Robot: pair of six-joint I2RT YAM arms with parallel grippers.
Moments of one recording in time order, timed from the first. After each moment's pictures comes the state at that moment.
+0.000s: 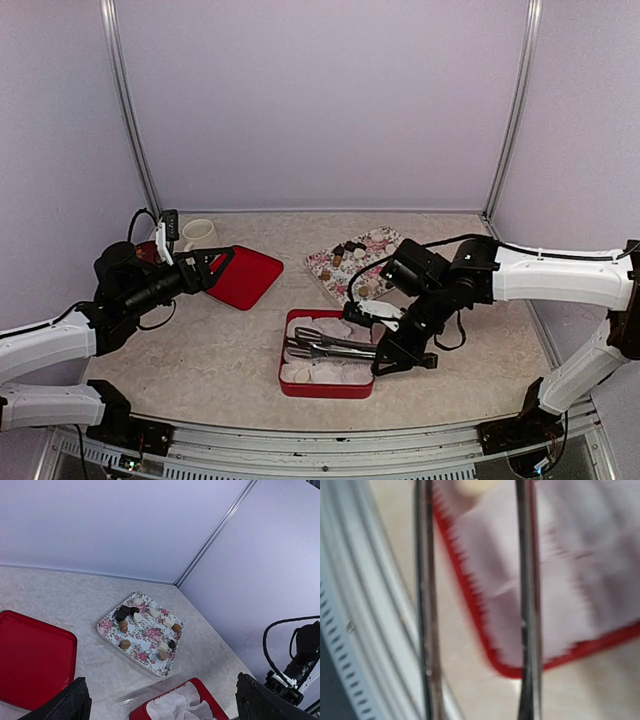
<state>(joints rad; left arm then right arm) -0.50 0.95 0.42 0.49 0.25 -0.54 1.01 1.47 1.12 -0.84 -0.35 0.01</state>
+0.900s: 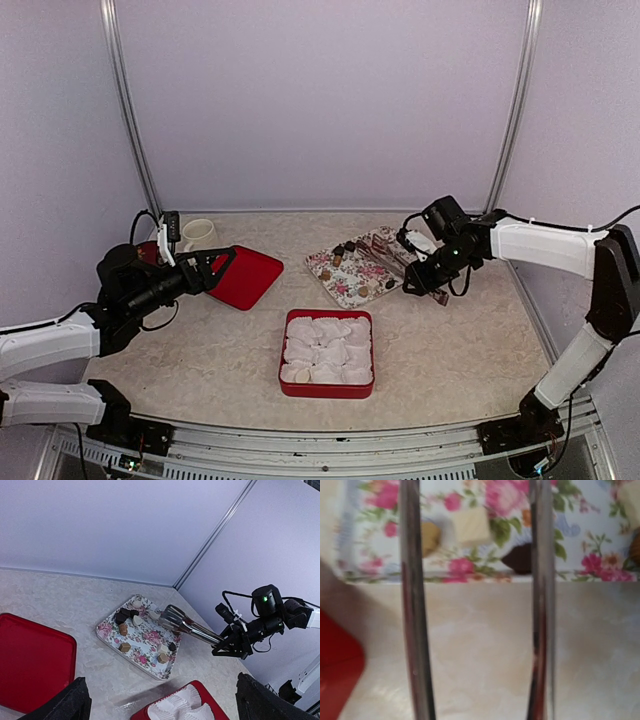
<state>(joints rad) -0.50 0.98 0.40 0.56 0.25 -0.55 0.53 1.59 1.15 -0.60 -0.10 0.02</state>
